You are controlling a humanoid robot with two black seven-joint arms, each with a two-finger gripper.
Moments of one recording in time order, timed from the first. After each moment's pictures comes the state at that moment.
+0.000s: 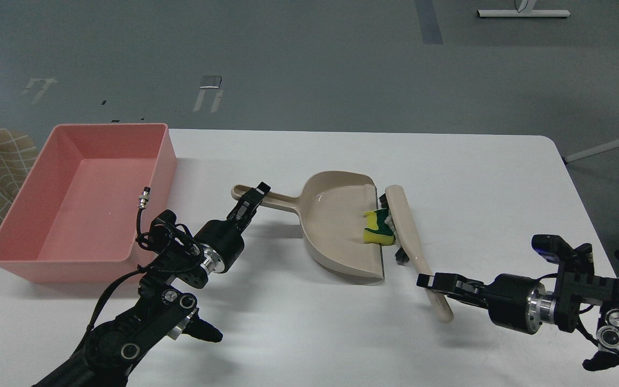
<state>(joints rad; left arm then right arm) -0.21 0.16 -0.93 -1.21 1.38 0.16 -0.13 0.55 -0.77 0.29 1.55 -1.12 0.22 0.14</state>
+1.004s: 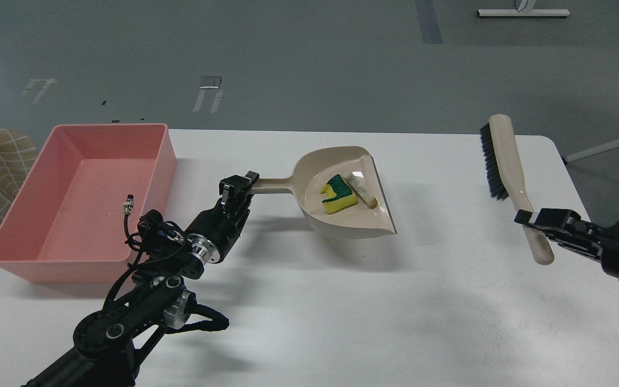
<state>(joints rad) -0.22 0.16 -0.95 -1.23 0.97 0.15 -0.18 0.48 -1.24 0.49 1.61 -0.93 0.26 0.18</state>
